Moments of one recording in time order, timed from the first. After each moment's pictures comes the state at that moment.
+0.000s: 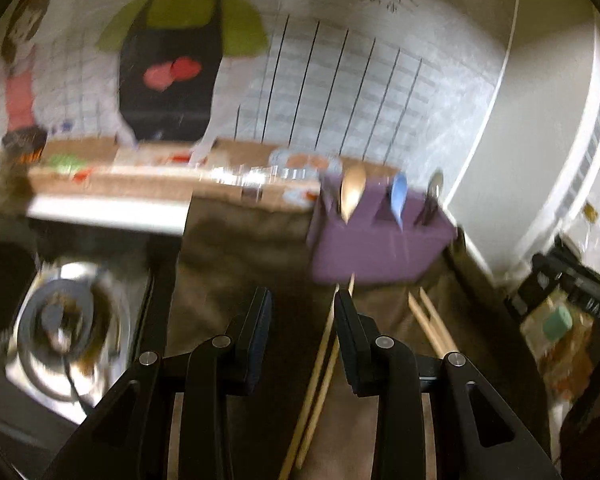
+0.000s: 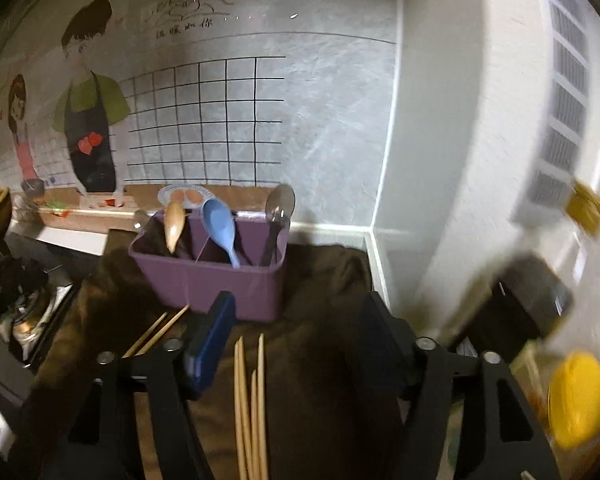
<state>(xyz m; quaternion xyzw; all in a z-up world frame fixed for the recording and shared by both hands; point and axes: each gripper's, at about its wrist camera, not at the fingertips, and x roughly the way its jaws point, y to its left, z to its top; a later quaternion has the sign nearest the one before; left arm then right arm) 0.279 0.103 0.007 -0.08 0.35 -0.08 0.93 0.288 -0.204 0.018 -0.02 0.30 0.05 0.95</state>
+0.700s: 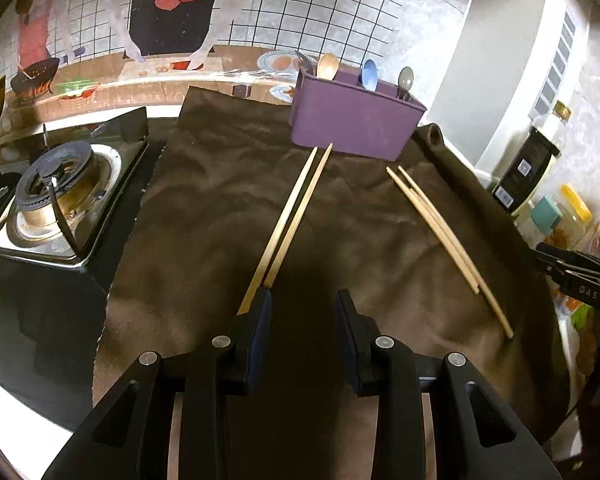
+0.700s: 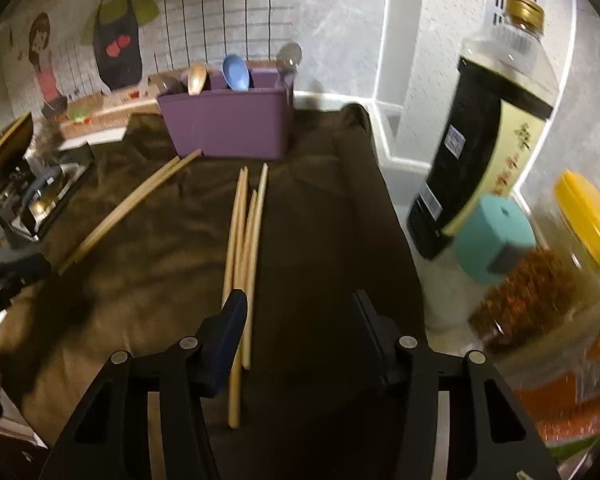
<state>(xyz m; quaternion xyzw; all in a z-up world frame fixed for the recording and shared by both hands) 0.171 0.070 -0.067 -0.07 0.41 -0.10 0.91 0.199 -0.231 -0.067 -0.05 0.42 0.07 0.90</state>
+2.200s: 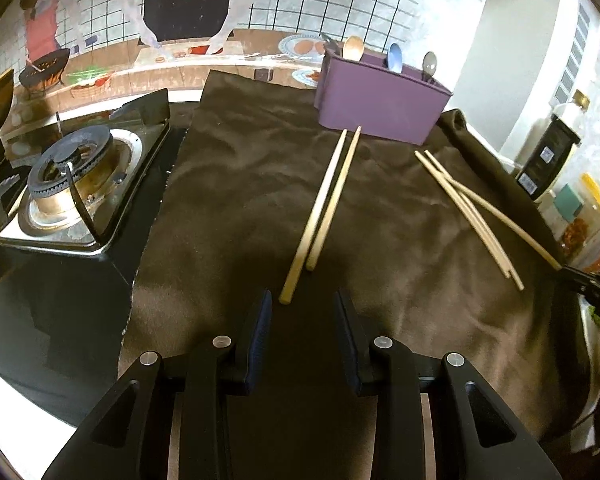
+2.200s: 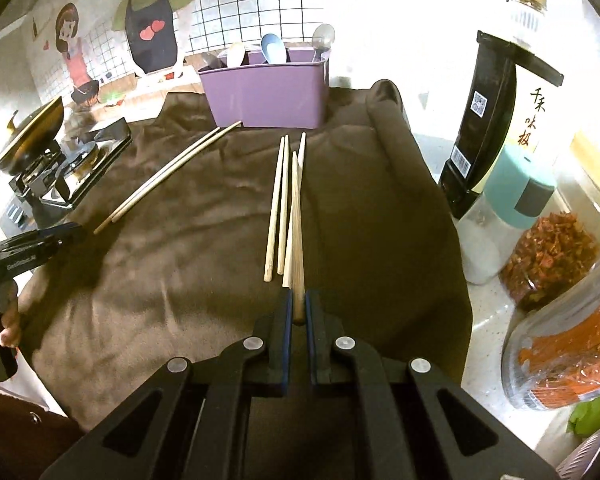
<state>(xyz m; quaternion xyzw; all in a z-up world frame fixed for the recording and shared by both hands) 0.175 0.087 -0.085 -0.06 0.43 -0.07 0.90 0.167 -0.224 -0.077 -0.04 0.43 0.13 0.89</state>
